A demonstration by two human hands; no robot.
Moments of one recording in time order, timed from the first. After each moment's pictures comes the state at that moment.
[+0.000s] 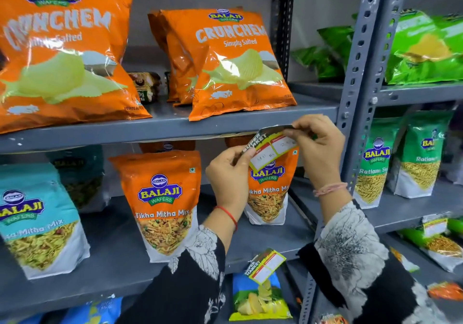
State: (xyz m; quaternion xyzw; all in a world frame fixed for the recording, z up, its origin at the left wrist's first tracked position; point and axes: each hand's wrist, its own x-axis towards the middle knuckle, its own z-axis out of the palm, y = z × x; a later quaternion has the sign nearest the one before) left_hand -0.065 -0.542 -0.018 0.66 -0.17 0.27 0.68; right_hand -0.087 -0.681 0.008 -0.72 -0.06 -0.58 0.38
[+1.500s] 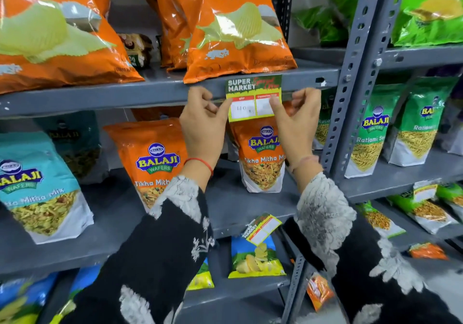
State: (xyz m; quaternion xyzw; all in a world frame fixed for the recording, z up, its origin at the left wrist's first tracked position) left_hand -0.041 -0.509 -0.005 0.70 -0.20 0.40 0.56; right_hand -0.071 -0.652 -0.021 -0.68 0.05 -0.56 0.46
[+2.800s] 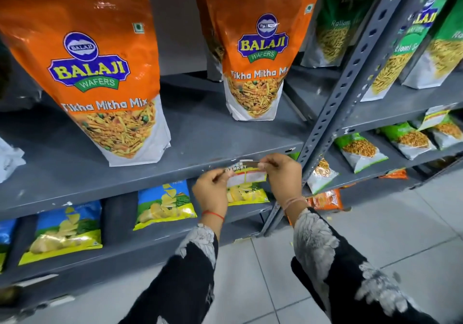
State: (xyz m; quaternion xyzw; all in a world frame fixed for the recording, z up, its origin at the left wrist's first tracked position) left_hand -0.059 -0.534 -0.300 0.79 0.03 0.03 0.61; right_hand -0.096 -0.661 -0.275 -0.82 0.24 -0.22 0.47
